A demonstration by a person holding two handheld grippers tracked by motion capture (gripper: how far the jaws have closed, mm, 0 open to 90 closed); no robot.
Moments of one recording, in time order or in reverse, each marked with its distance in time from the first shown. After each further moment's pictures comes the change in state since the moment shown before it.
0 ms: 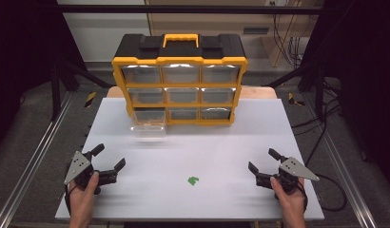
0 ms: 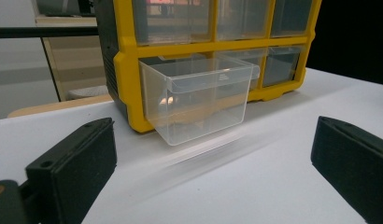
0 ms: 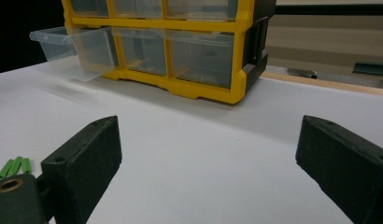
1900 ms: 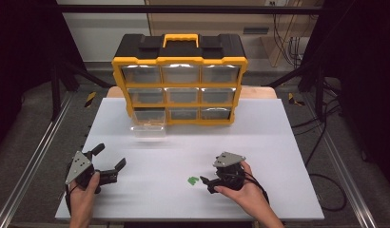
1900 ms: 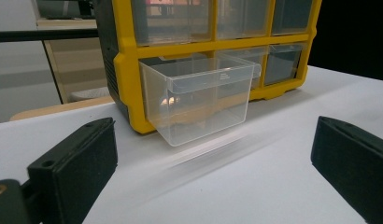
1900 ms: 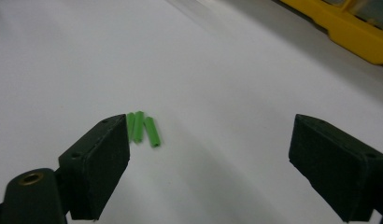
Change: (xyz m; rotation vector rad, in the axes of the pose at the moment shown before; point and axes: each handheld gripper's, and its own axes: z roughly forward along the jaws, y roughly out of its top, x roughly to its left) left arm 0.001 0.000 0.001 -0.003 -0.001 0.015; right arm 0.116 0.030 0.086 0.481 0.264 -0.235
